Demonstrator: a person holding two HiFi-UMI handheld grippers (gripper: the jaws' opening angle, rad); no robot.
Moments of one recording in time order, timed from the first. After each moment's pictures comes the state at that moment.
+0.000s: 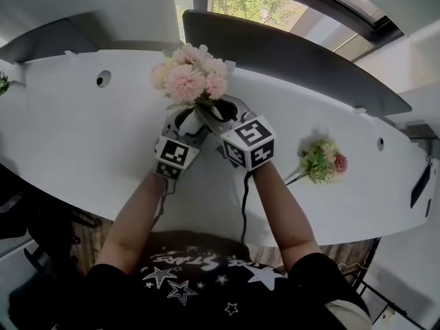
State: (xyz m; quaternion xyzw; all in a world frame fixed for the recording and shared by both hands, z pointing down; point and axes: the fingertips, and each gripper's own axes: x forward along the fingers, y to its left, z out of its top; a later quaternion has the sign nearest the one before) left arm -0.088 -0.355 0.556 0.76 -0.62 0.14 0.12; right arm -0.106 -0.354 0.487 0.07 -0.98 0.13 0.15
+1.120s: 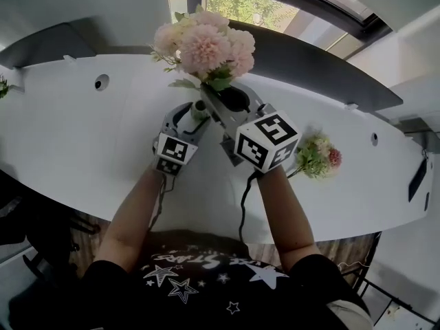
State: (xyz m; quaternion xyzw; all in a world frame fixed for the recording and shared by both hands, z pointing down) left arm -0.093 -0.348 0.561 0.76 -0.62 0.17 0.10; right arm -0.093 -0.355 0.384 0.10 -0.98 0.15 0.04
